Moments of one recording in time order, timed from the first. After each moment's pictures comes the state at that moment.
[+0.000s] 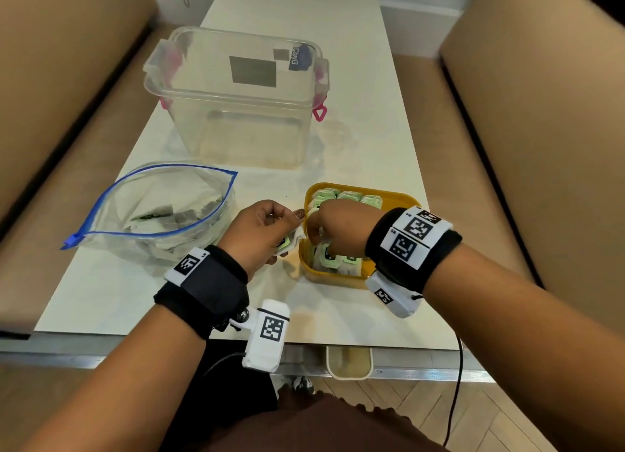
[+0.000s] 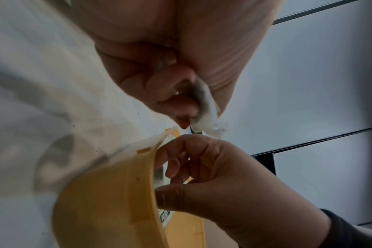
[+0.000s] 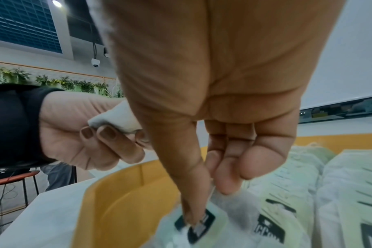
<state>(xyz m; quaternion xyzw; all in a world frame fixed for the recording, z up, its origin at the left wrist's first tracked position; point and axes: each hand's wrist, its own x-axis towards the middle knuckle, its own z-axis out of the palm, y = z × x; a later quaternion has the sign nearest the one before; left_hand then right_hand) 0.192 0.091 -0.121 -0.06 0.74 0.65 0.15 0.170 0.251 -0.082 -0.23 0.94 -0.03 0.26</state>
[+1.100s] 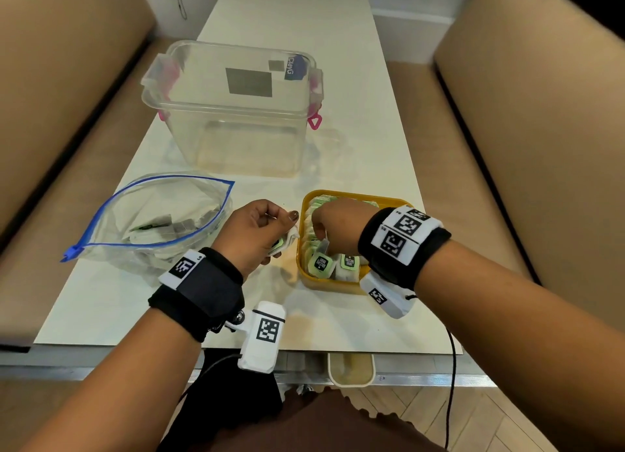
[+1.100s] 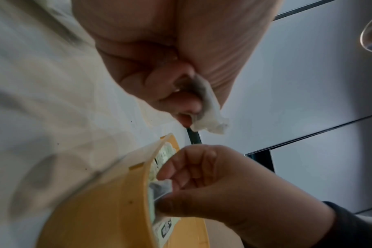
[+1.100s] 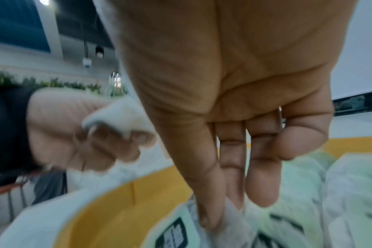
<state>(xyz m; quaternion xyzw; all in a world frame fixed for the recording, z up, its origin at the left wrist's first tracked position) 0.188 0.089 -0.113 -0.04 0.76 0.63 0.13 0.166 0.252 -0.075 -0.18 0.95 0.02 0.25</state>
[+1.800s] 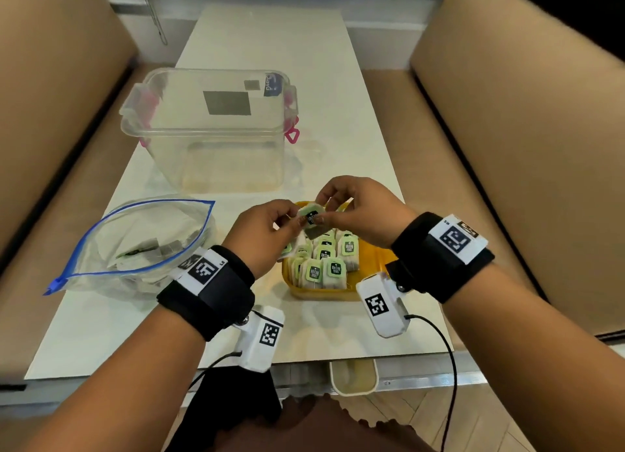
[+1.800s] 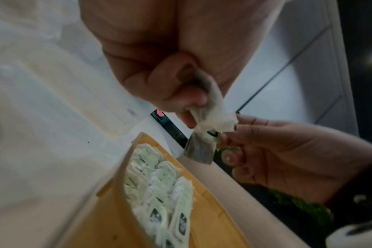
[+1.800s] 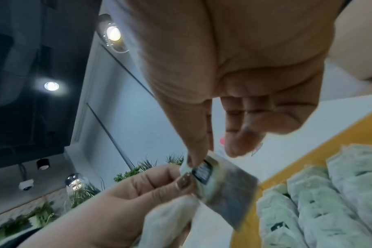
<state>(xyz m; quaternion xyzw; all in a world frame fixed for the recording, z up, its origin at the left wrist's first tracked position) 0.172 0.113 -0.099 0.15 0.85 0.50 0.06 0.184 0.300 -0.051 -0.04 0.92 -0.39 0.08</state>
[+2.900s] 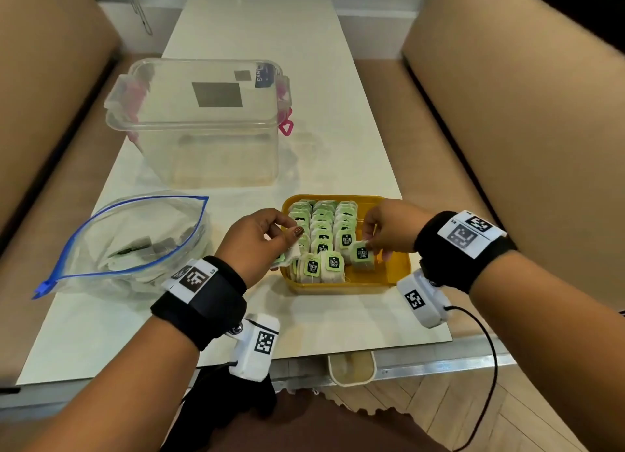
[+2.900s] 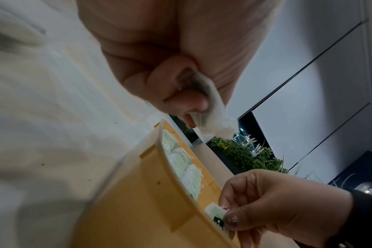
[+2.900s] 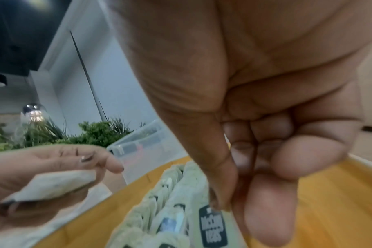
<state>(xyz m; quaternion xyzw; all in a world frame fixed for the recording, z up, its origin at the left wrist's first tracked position) 0.182 0.107 -0.114 0.10 0.84 0.52 0.10 0.187 0.346 -0.080 0.04 0.95 -0.18 0.26</state>
